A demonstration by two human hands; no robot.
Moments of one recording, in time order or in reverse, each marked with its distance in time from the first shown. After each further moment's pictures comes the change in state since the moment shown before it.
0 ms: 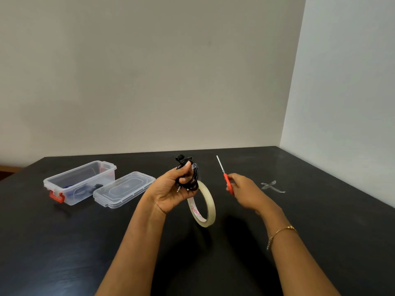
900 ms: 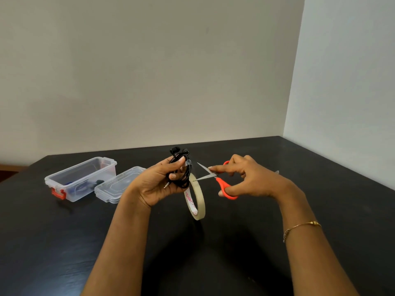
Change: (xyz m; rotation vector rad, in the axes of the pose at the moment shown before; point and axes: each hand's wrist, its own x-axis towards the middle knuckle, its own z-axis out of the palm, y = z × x) left_hand -0.009 0.016 -0.013 0.274 -0.166 0.038; right_hand -0.026 -0.017 -0.032 -0.139 -0.205 -0.350
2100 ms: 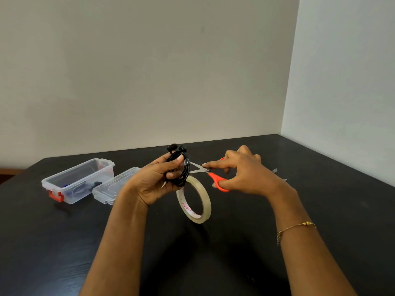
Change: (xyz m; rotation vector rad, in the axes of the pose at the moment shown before) left_hand -0.004 0.007 0.010 0.102 0.091 0.010; right_hand -0.004 -0.021 -0.002 -0.284 0.178 -0.008
